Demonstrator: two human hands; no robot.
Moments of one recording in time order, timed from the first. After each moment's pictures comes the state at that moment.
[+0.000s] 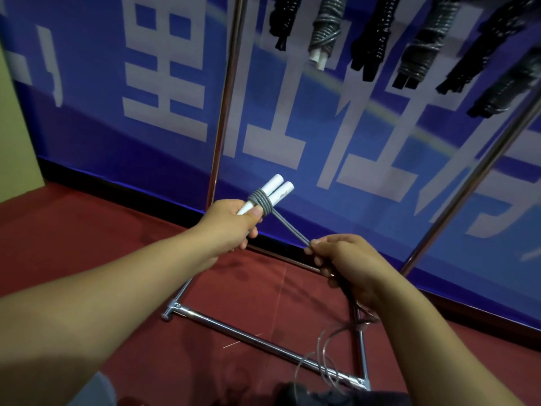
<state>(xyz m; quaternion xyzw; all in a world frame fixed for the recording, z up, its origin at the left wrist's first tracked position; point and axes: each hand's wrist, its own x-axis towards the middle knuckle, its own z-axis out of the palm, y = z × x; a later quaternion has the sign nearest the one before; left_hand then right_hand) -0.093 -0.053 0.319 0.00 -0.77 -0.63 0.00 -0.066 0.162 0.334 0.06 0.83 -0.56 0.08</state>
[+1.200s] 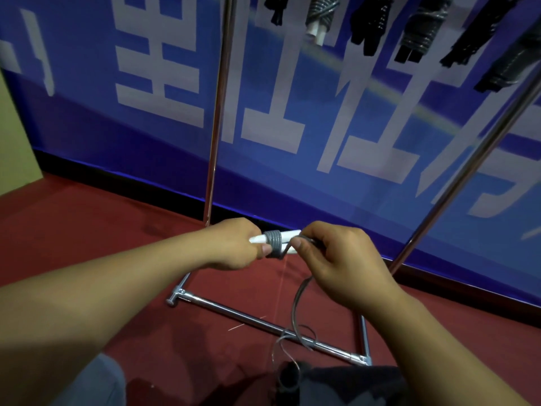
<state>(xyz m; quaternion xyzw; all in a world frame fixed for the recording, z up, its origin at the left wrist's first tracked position) -0.083 -0.054 0.300 -0.13 -0.94 -0.29 -0.12 -0.023 0.148 0.329 -0.20 0.94 -0.19 -0.18</state>
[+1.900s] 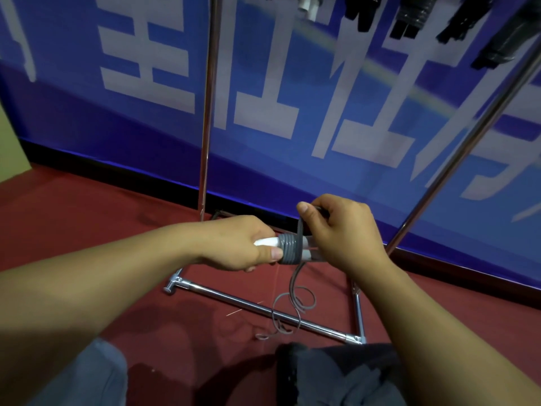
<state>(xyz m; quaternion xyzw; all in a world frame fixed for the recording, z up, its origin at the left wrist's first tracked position) -0.061 -0.046 0.310 -0.27 -0.88 -0.33 -0.19 -0.045 0.155 0.322 -0.09 0.94 -0.21 -0.23</state>
